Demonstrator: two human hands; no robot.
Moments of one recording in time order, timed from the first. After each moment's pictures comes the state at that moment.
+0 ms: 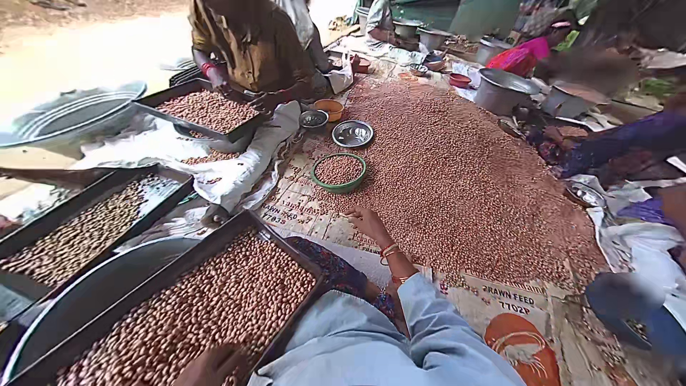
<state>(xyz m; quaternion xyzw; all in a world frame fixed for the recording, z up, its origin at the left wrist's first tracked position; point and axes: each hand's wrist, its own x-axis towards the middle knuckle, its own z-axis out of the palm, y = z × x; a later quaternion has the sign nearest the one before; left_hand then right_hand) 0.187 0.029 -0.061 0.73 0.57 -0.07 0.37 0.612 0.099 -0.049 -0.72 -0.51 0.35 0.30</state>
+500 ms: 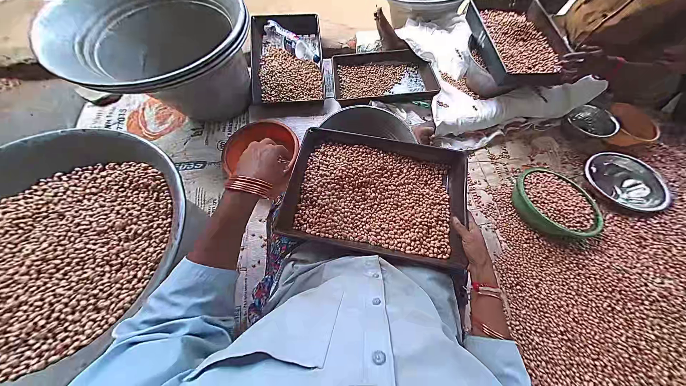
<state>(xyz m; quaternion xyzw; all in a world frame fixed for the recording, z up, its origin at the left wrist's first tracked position) 0.018 -0.019 0.004 0.49 0.86 0.09 0.12 0.458 0.109 -0.078 -0.54 -0.54 0.57 0.31</state>
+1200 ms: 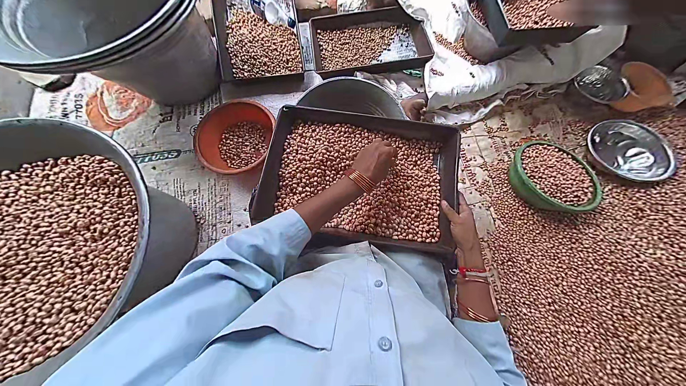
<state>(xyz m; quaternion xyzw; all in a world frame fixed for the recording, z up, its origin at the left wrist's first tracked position) 0.203 0.121 -0.058 0.71 0.65 0.18 0.20 0.461 0.107 -0.083 -0.56 -0.52 0.55 0.33</state>
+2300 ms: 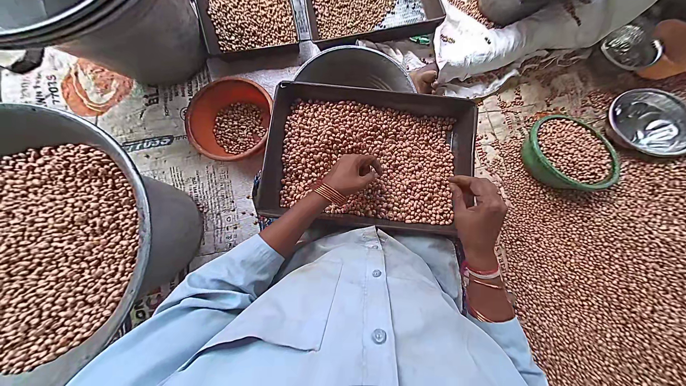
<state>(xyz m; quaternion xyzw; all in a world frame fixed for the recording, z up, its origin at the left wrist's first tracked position) 0.159 0.036 -0.083 0.61 0.61 0.30 0.39 0.442 0.076 -0.055 -0.49 -0.80 0.12 0.33</state>
